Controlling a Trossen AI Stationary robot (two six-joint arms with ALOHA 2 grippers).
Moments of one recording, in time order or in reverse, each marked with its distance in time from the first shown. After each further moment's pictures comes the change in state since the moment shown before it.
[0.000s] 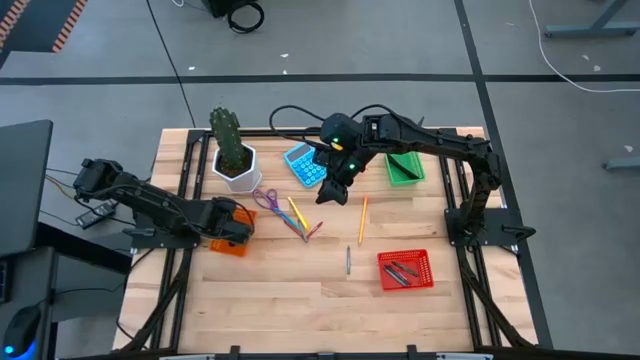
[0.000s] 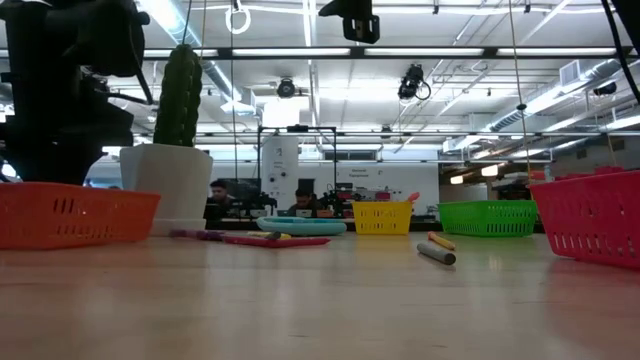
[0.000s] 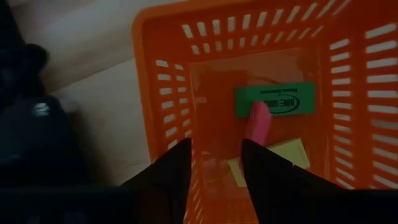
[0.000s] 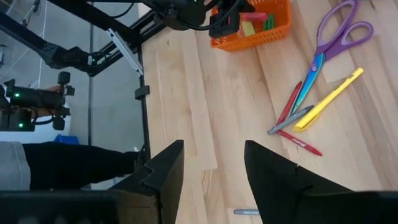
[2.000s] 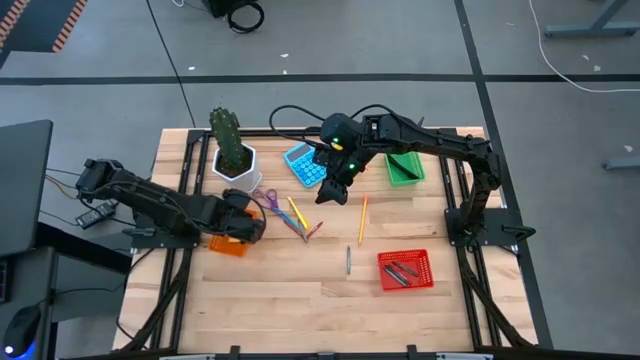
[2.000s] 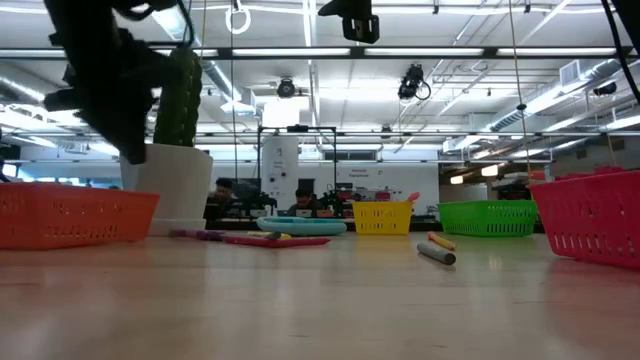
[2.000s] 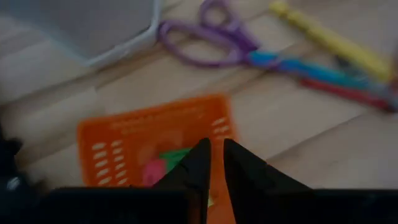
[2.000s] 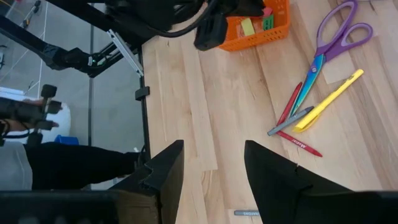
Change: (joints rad) left arm 0.001 0.031 0.208 -0.003 -0.204 0.105; right arm 0.001 0.000 0.000 0.004 0.000 0.001
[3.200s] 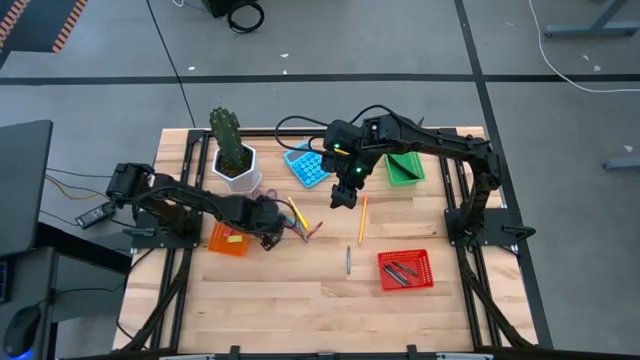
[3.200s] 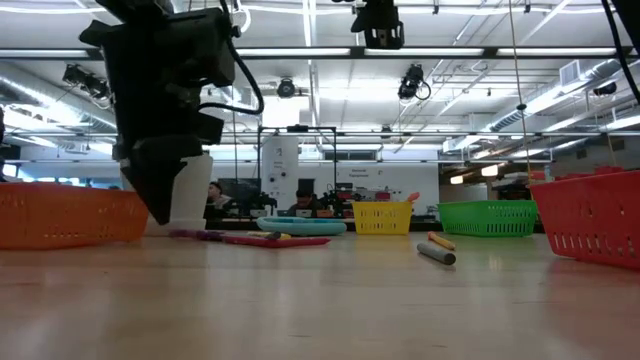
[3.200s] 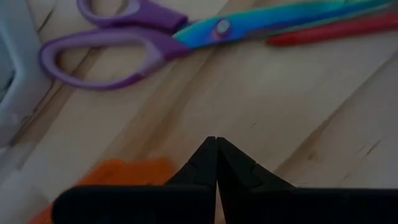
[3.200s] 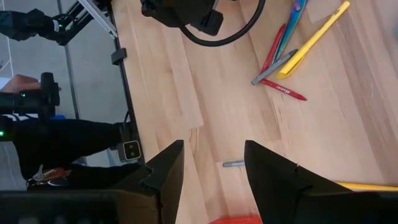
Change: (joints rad) left arm 0.144 0.296 -0.001 0.292 0.154 0.575; right arm 0.001 0.000 0.000 -0.201 0.019 -0.021
